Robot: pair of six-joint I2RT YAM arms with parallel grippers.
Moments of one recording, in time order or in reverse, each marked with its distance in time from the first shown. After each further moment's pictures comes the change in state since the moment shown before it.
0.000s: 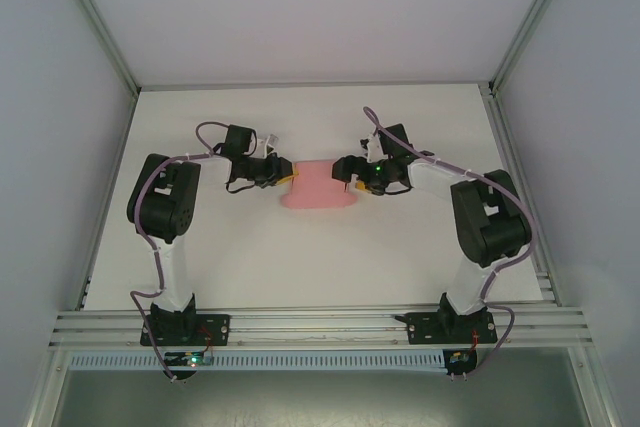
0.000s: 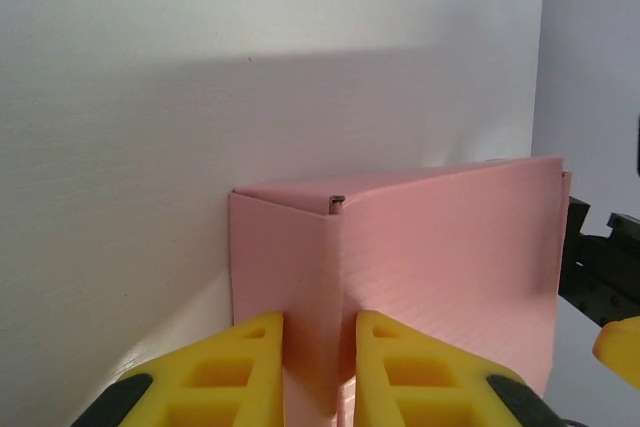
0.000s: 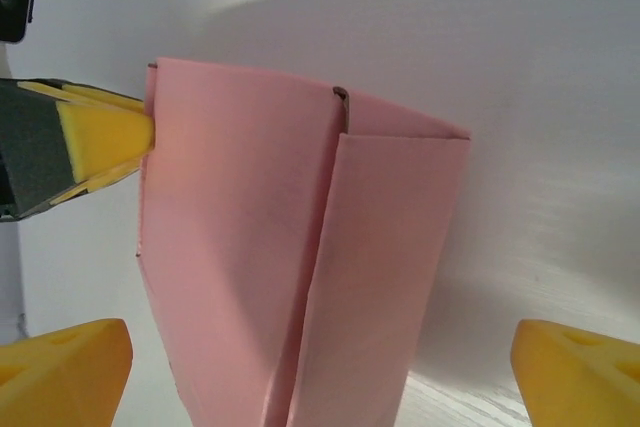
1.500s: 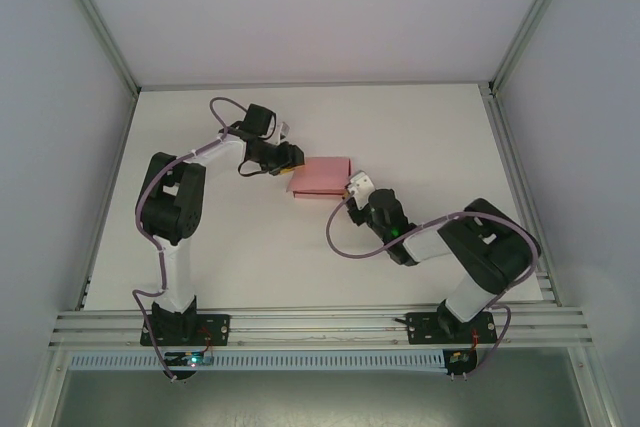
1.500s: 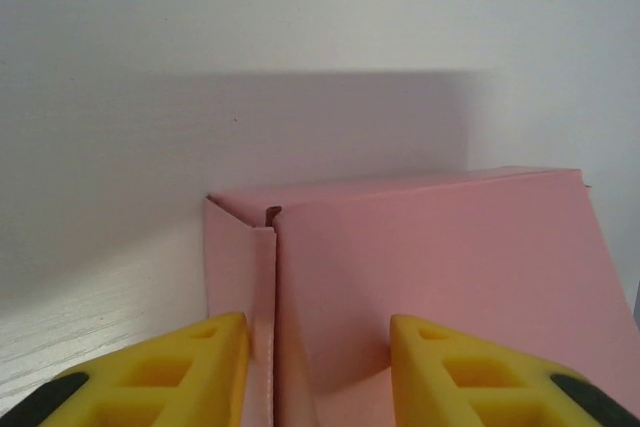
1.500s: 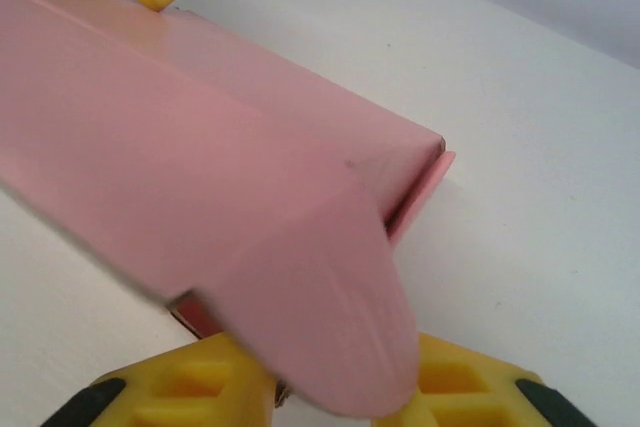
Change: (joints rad) left arm -0.100 0.013 0.284 -0.410 -0.278 0.061; right arm 0.313 -0.188 -0.653 1.014 0.802 -0.685
